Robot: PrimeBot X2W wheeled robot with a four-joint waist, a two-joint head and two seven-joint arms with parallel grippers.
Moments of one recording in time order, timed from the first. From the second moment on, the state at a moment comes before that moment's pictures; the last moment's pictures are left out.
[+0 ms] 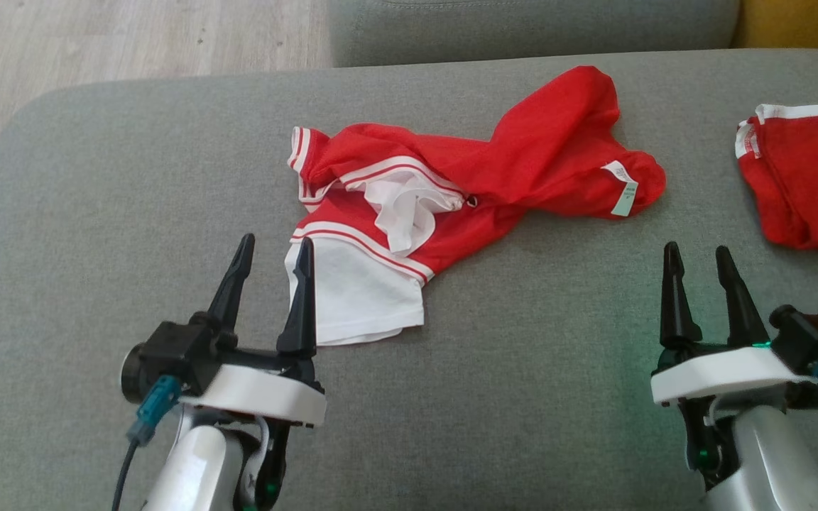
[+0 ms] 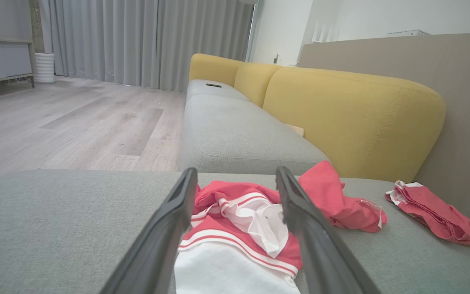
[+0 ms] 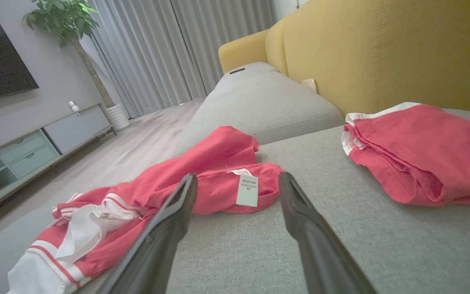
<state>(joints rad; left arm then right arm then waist) -0.10 0.05 -0.31 0.07 -0.25 0.06 -0.26 -0.17 -0.05 0.00 0.38 0.29 0.12 -0.24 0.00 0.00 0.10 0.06</state>
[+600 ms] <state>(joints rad) -0.13 0.05 -0.35 0.08 -0.25 0.05 -0.26 -0.37 -0.05 -0.14 0.47 0.16 0.12 -0.08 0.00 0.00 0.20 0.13</state>
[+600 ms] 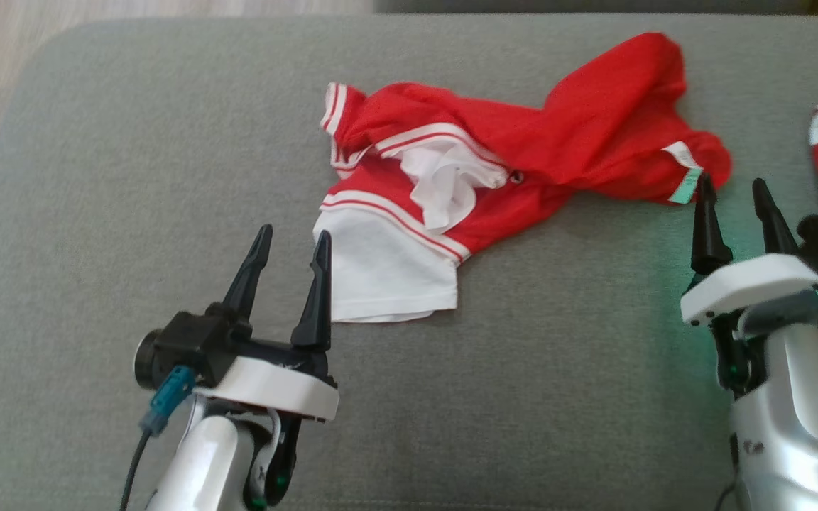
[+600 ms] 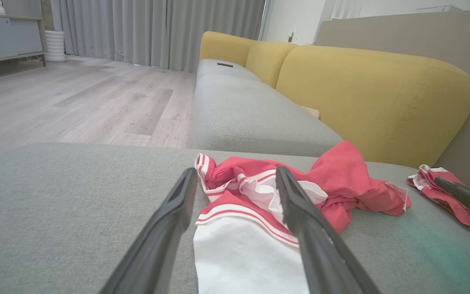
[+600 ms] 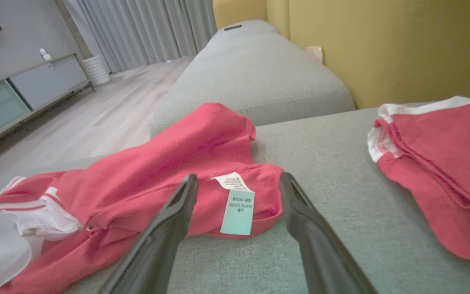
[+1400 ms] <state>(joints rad) -0.15 0.05 -0.37 0.09 -0.25 0.05 -0.26 -0.63 -0.05 -0.32 0.90 -0.11 0.12 -0.21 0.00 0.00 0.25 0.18</state>
